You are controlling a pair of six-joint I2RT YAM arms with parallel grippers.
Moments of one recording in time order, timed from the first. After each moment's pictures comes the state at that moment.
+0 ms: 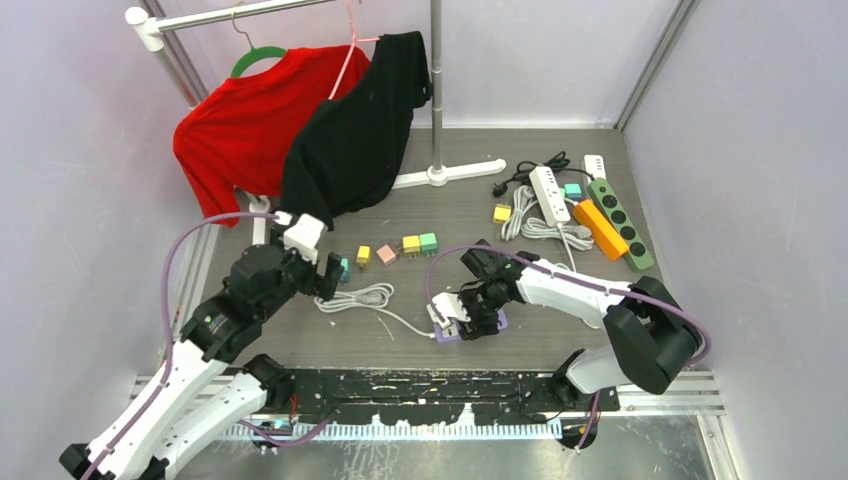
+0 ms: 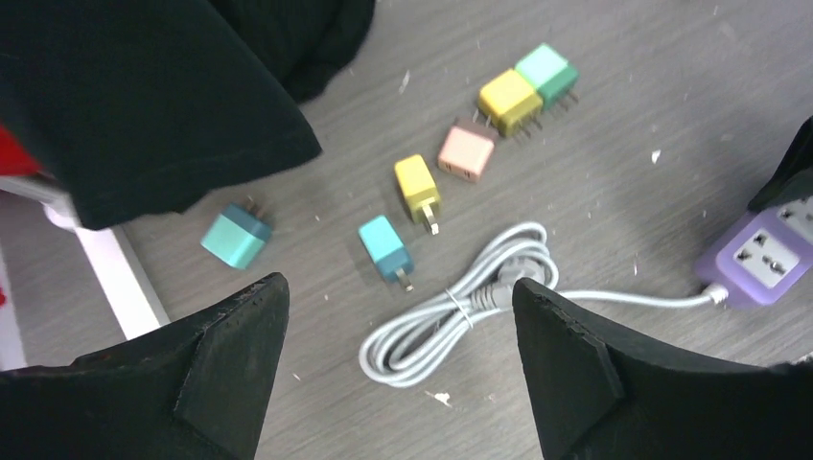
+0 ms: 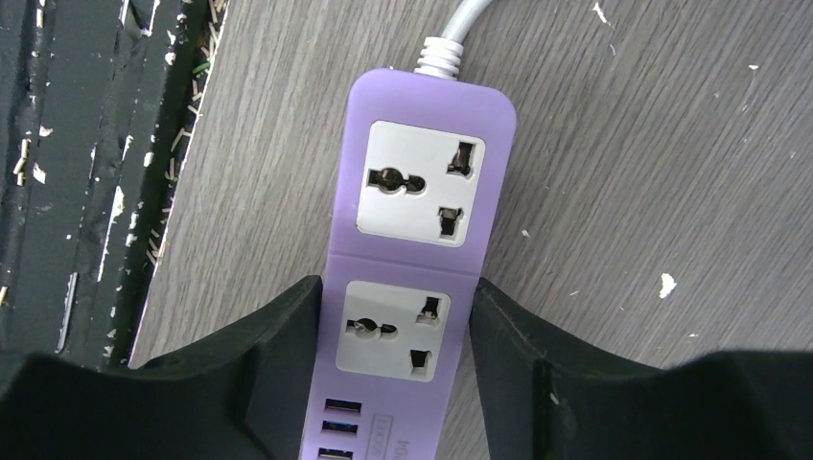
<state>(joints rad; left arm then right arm) -0.60 0.64 0.75 -0.56 -0.14 0.03 0.72 1.40 0.73 -0.63 -0.54 -1.18</state>
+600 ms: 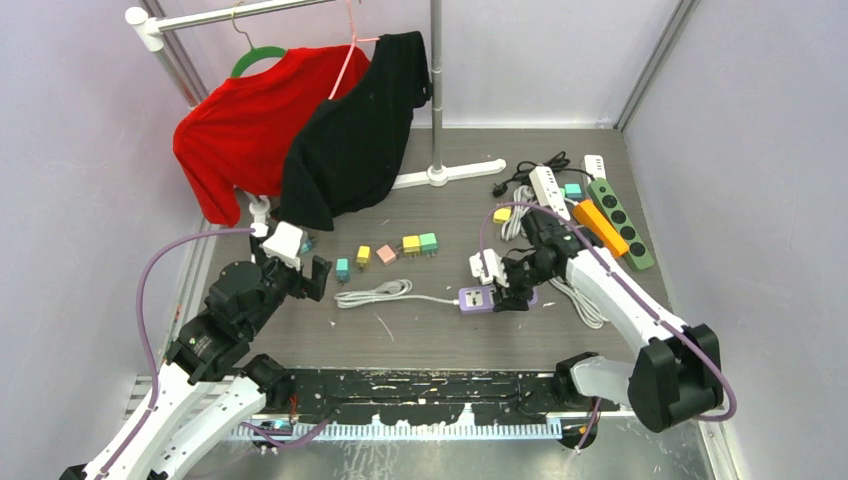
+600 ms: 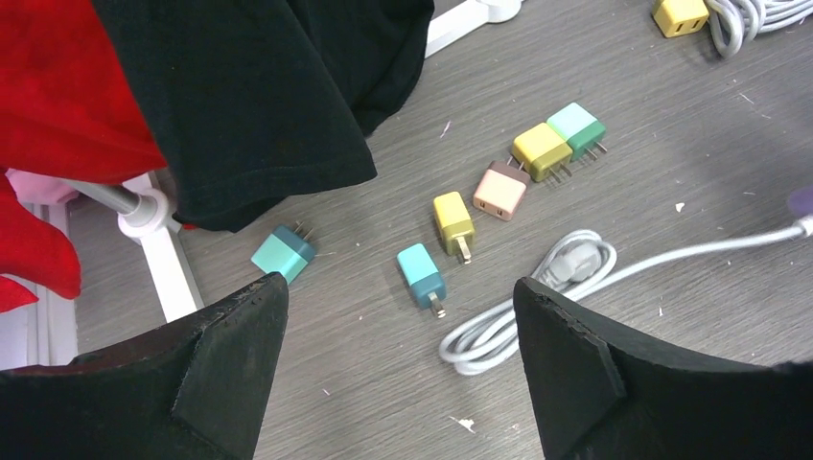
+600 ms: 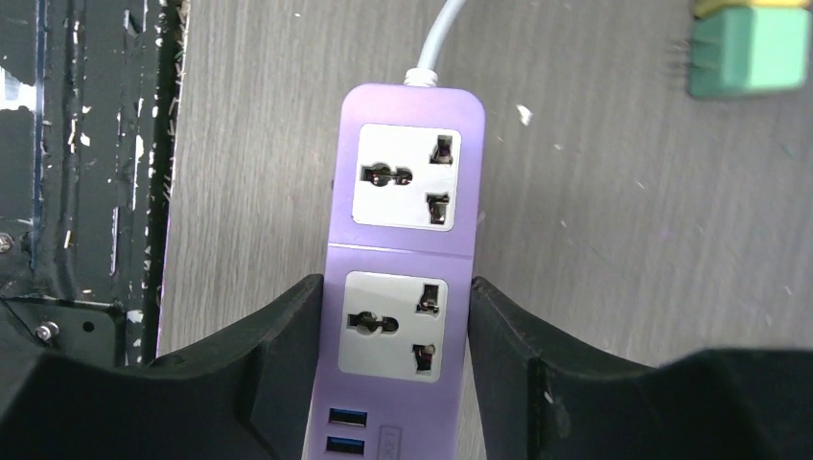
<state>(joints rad) -0.60 0.46 0.71 -0.51 -0.22 0.06 0.36 1.22 0.85 -0.93 -0.71 -1.31</state>
